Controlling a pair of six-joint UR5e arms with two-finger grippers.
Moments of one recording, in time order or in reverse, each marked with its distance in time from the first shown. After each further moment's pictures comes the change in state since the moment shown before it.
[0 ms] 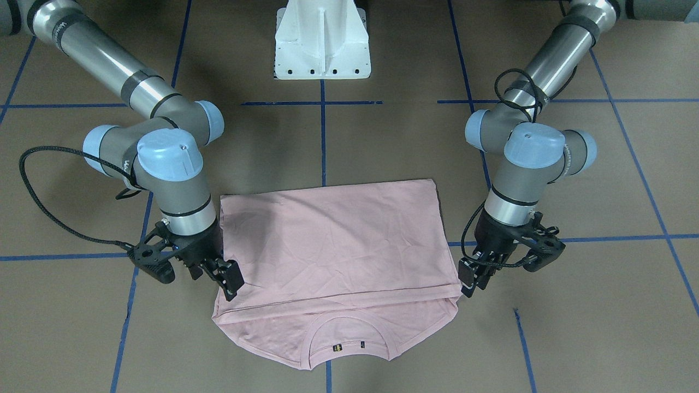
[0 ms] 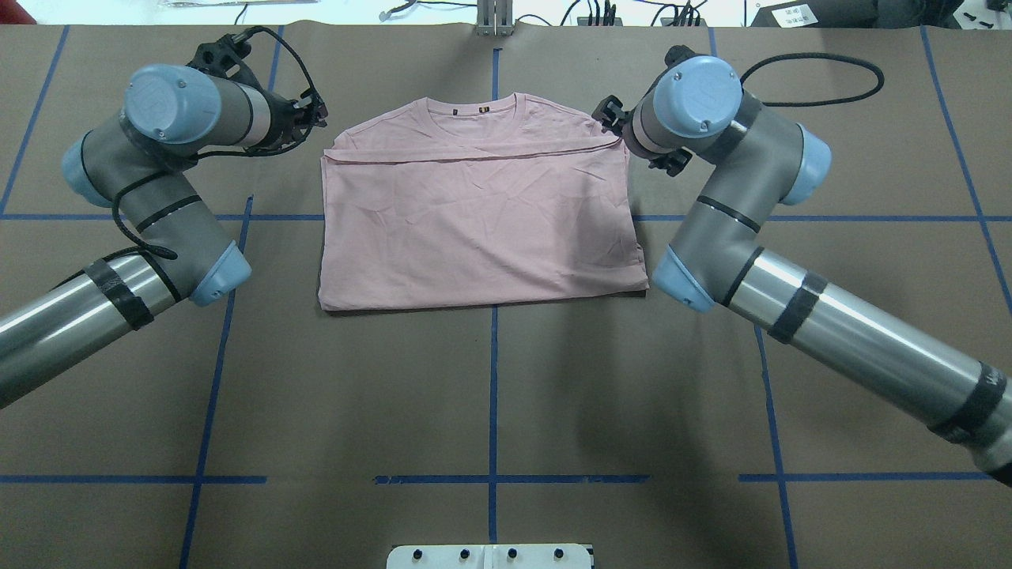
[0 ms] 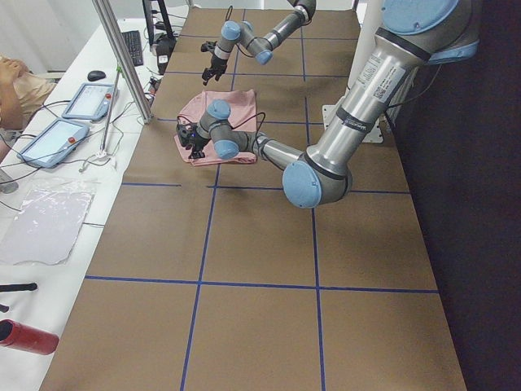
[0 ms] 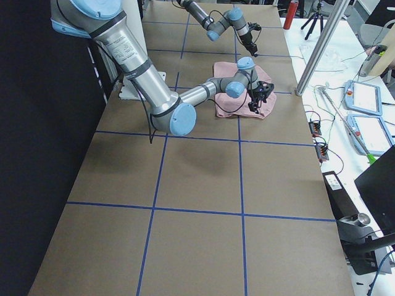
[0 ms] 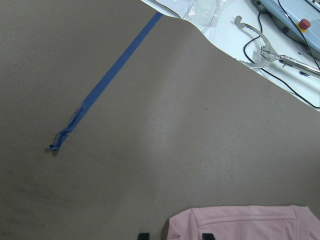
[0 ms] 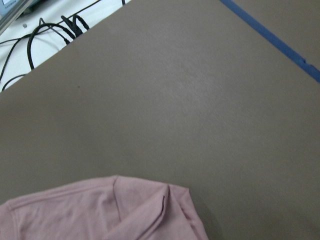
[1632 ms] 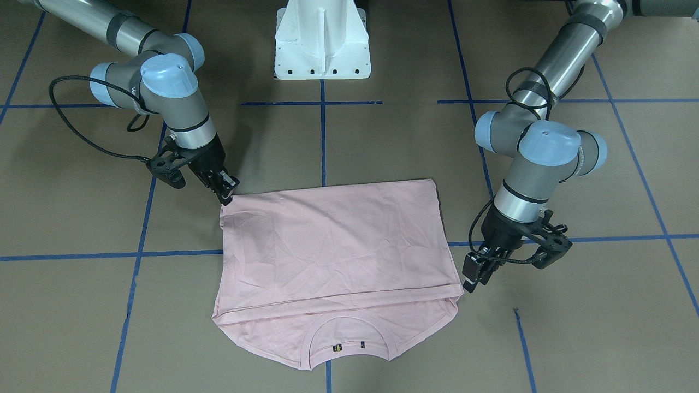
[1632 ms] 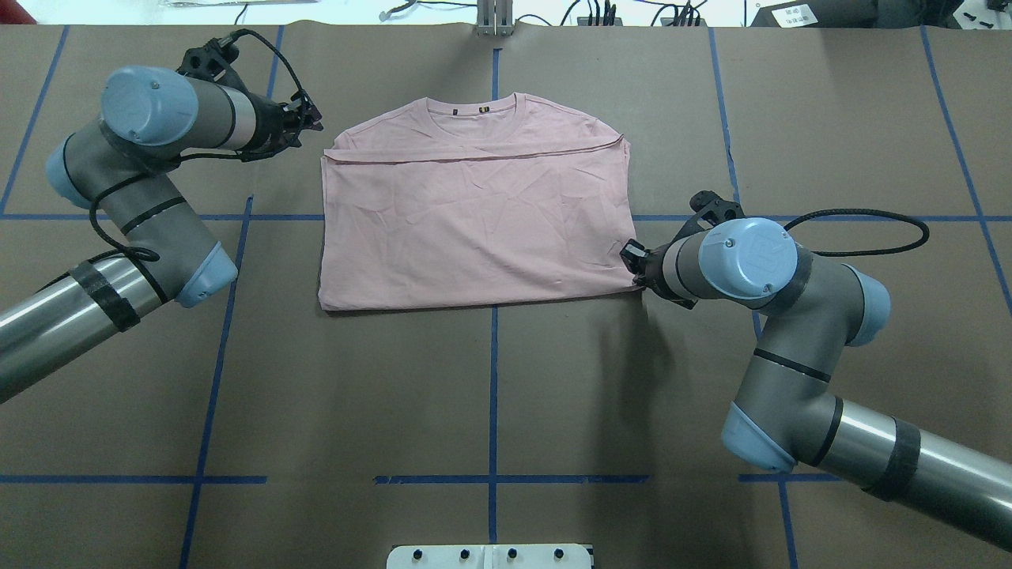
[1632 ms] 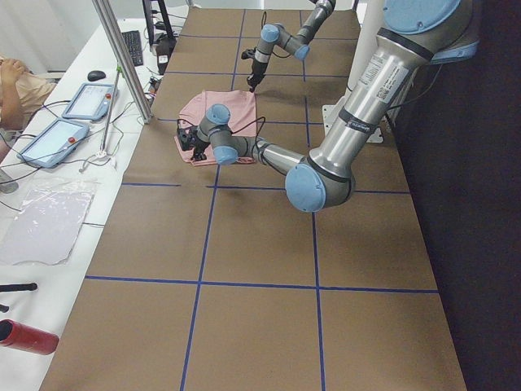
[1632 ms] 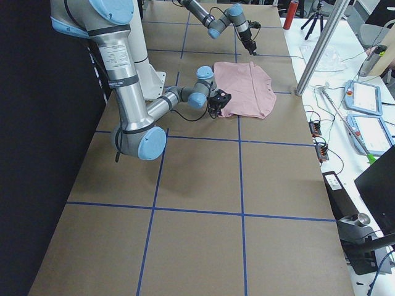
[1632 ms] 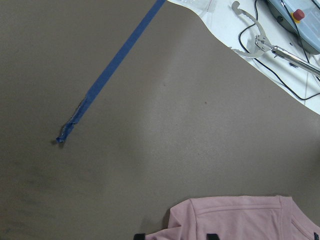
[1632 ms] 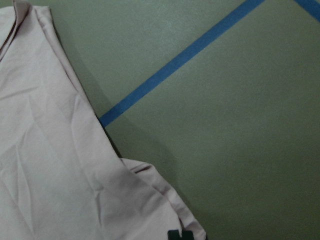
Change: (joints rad) left arm -0.005 0.020 -0.002 -0.054 -0.034 -0.032; right arm -0.185 -0.287 0.335 -0.034 -0.001 0.169
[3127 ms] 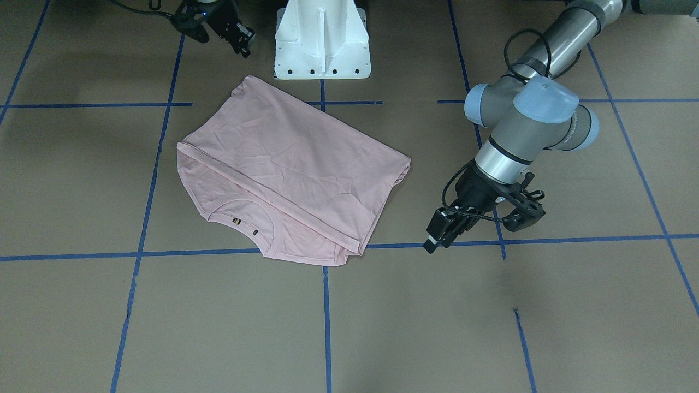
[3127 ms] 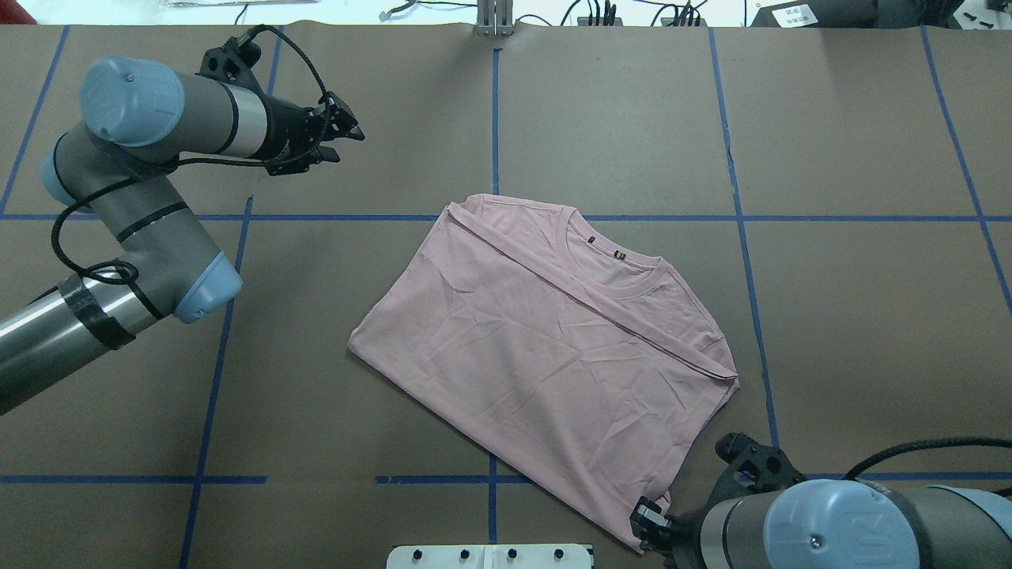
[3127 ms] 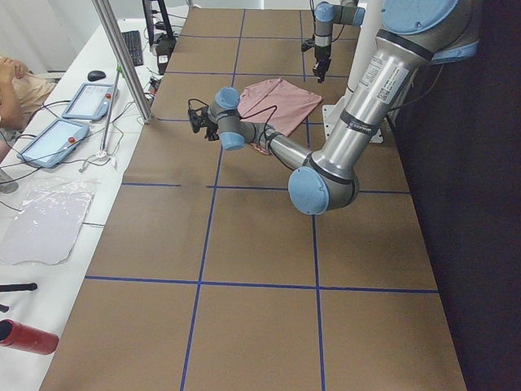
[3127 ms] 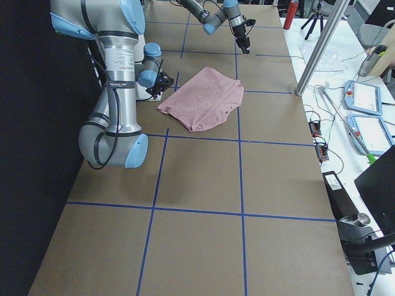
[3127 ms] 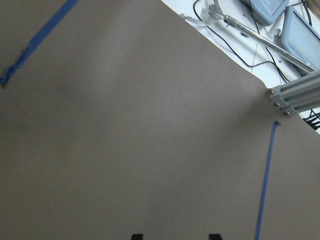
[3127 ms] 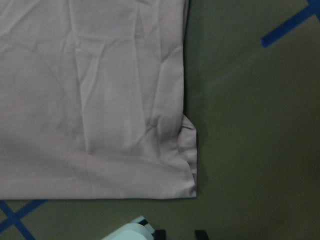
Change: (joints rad) left arm 0.035 0.034 -0.223 0.004 -0.142 -0.098; right arm -0.505 -0.272 0.618 -0.339 0.020 0.312
